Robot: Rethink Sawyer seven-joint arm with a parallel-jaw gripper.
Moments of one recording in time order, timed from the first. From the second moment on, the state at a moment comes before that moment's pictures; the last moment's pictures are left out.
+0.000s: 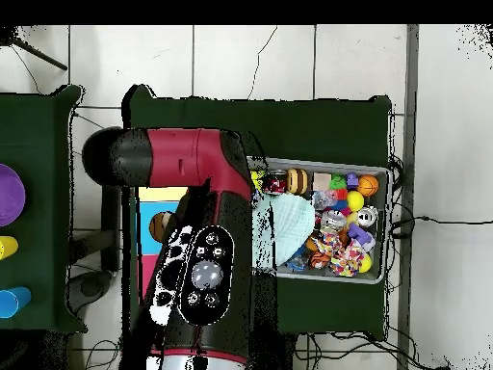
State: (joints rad) arm 0.14 -0.54 -0.23 1.18 0.07 0.87 2.81
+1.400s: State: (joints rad) arm 0.09 -0.56 -0.19 1.39 0.04 0.67 2.81
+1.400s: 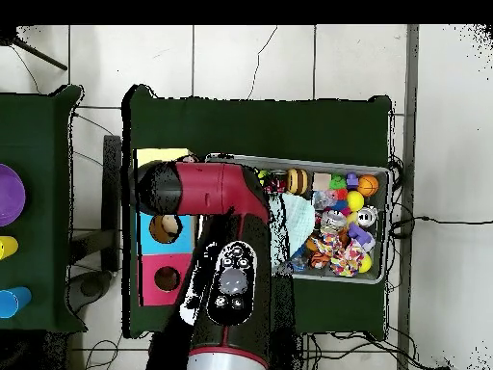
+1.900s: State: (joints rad) arm -0.03 -0.62 -0.13 1.47 -0.06 0.63 2.80
